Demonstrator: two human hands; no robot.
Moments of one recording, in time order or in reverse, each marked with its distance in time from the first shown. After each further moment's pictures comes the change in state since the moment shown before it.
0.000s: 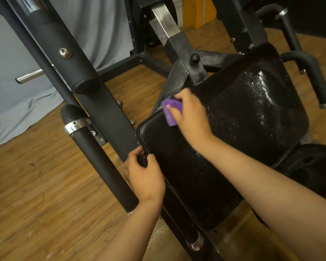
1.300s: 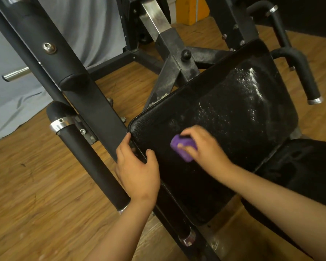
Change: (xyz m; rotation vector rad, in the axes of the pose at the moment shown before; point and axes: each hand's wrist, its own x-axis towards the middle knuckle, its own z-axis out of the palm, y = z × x) left_hand -0.010 0.016 -0.002 0.325 -0.019 0.326; right_hand -0.078 0.052 -0.033 0.003 -0.298 -0.098
